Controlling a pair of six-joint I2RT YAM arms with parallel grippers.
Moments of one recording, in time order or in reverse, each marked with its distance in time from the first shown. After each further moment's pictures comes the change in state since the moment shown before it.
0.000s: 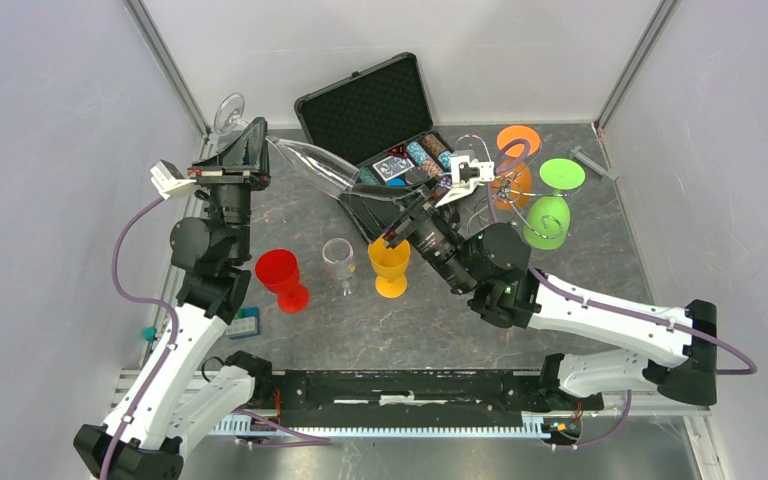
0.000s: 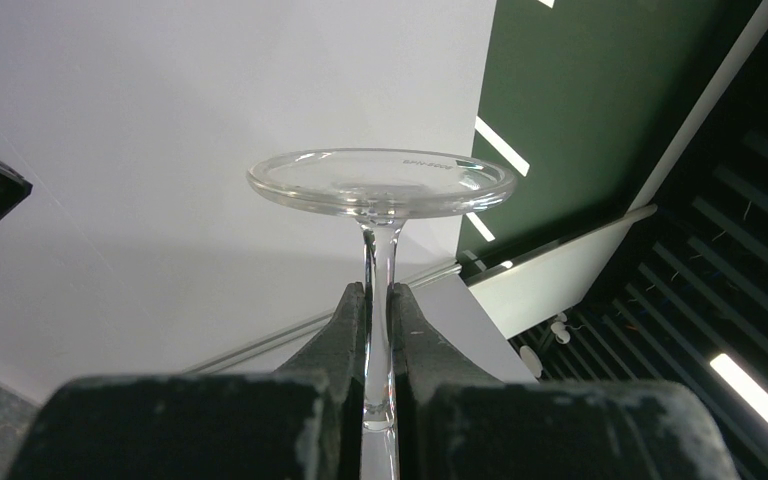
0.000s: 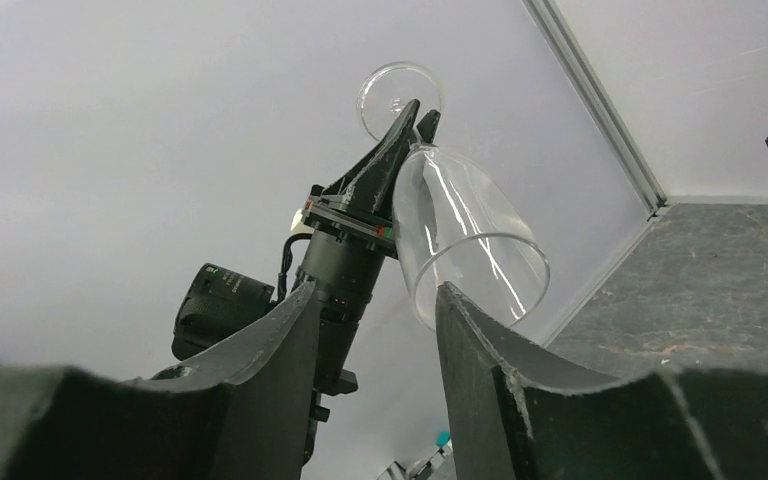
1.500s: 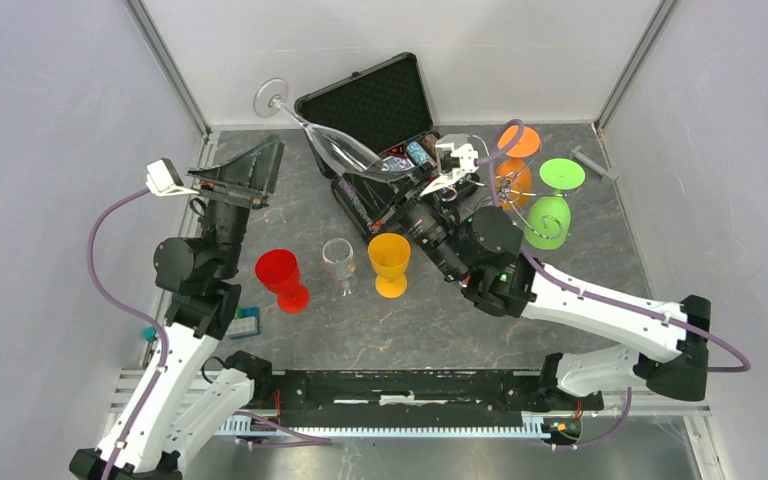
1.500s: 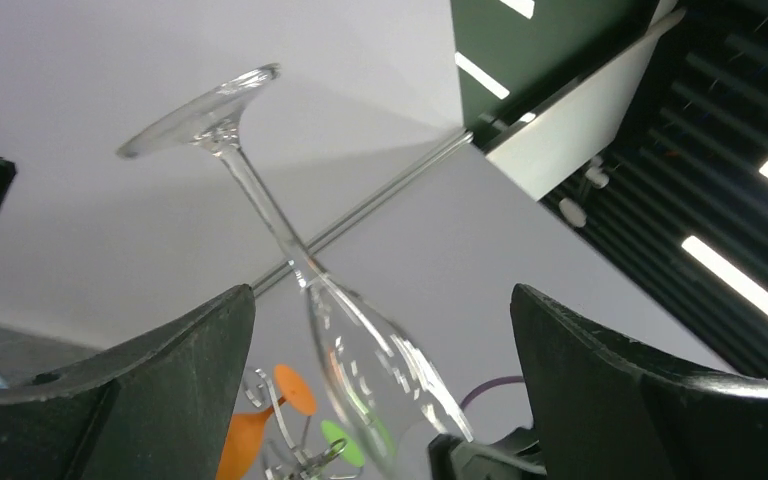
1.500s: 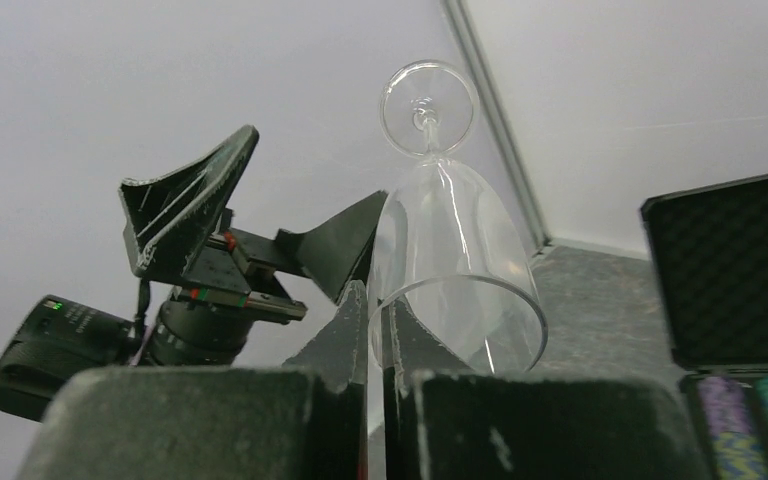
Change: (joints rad) left arm 0.001 -0.089 -0.015 0.005 0.254 0.209; right arm -0.024 0.080 0.126 -0.073 0.028 -0.219
